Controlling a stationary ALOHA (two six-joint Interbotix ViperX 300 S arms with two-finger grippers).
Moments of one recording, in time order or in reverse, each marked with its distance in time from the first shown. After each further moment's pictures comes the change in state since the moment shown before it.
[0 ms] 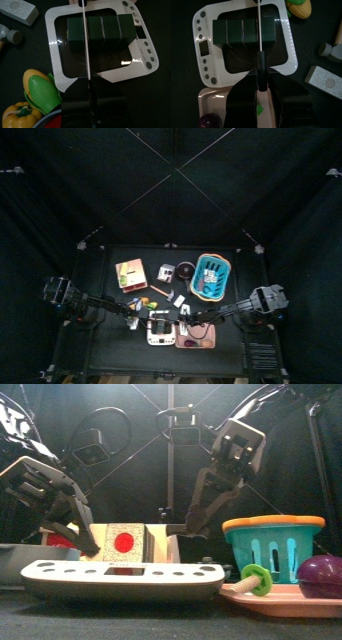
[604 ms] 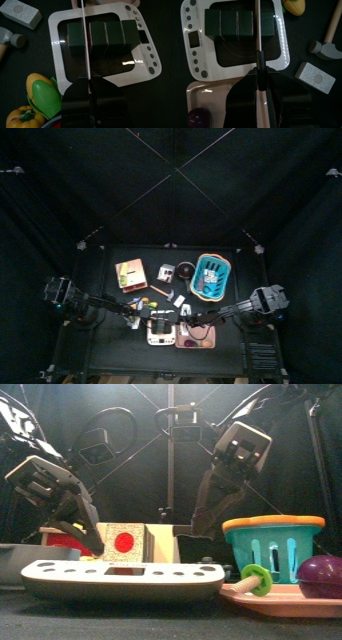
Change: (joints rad) left arm 0.026 0.008 -0.026 0.002 0.020 0.003; right arm -0.003 -0.006 -0.015 -0.074 0.098 -0.002
